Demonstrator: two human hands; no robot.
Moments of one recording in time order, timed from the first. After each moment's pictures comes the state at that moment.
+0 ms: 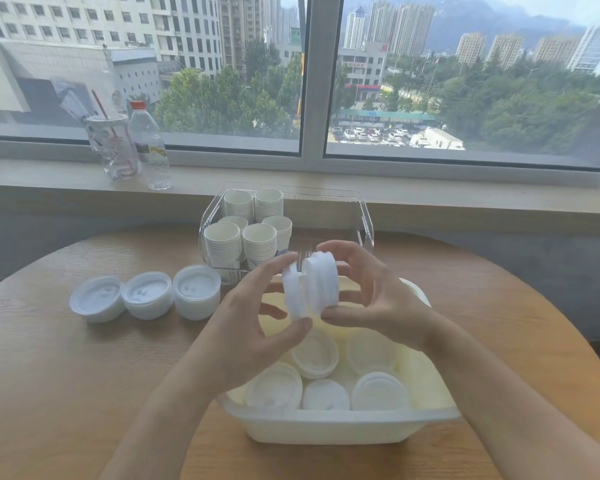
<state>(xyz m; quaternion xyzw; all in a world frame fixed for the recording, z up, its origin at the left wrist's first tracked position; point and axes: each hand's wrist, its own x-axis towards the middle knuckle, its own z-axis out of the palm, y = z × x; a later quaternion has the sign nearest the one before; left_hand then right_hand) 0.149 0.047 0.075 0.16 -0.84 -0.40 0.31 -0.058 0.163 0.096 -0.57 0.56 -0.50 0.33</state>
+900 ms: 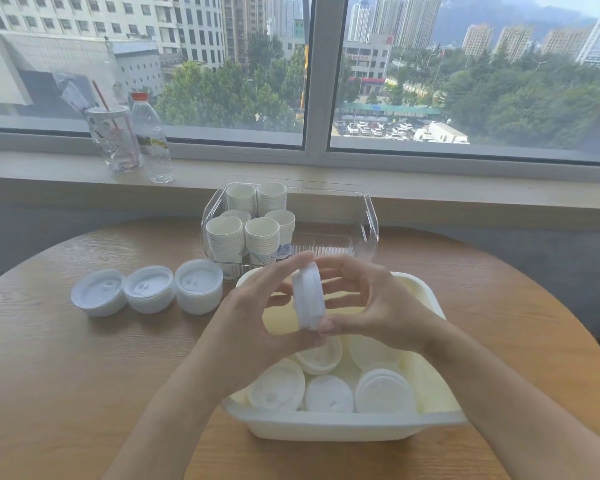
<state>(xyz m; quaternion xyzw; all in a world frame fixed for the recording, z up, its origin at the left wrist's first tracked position) 0.151 0.054 0.075 0.16 -0.85 -0.39 0.32 -0.055 0.161 0.088 -0.58 0.60 -0.46 0.31</state>
